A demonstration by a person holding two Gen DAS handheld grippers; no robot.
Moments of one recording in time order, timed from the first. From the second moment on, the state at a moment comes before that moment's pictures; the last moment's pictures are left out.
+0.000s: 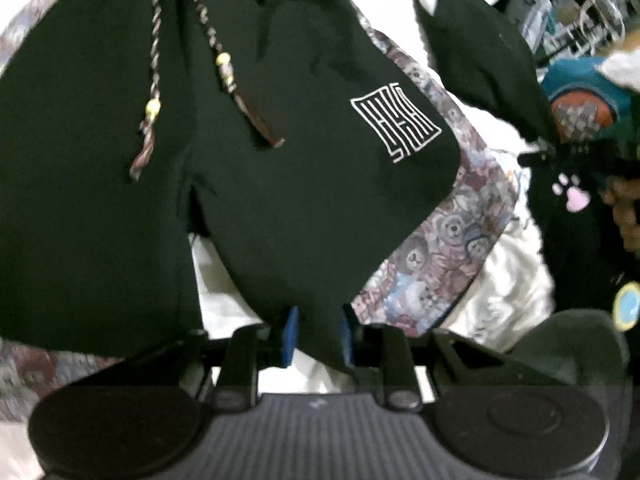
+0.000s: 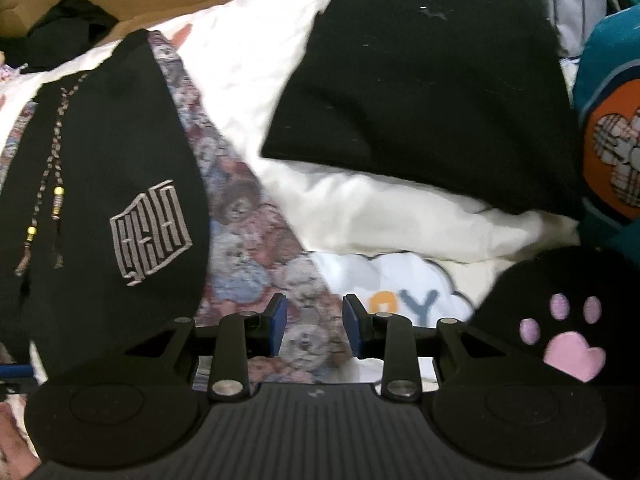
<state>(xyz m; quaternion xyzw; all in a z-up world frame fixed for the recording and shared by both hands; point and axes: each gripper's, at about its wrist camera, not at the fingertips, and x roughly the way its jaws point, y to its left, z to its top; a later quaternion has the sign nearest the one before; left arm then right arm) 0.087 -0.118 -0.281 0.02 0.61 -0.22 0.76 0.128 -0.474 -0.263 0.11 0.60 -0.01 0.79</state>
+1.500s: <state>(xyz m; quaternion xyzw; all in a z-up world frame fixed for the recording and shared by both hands) 0.084 -0.140 -0.218 0.05 0.63 -0.25 0.73 0.102 -0.439 -0.243 0.11 0.62 0.01 0.77</state>
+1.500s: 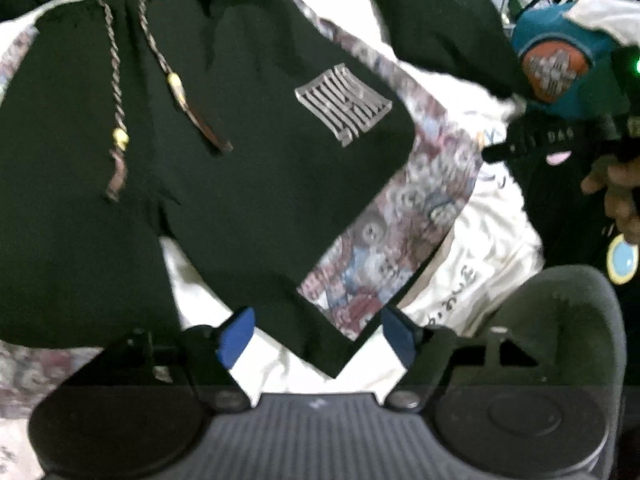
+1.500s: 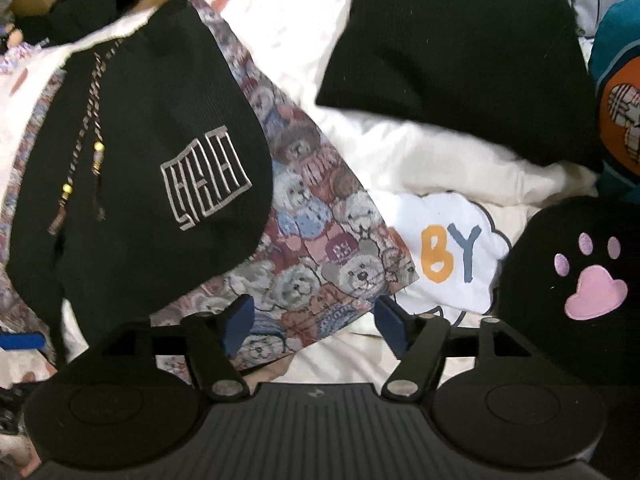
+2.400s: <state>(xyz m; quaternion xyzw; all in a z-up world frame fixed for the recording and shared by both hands) 0.134 -0.086 -0.053 0.03 0.58 -0.17 0.80 0.079 -0.428 -0.146 0.10 0.52 0.04 0.85</state>
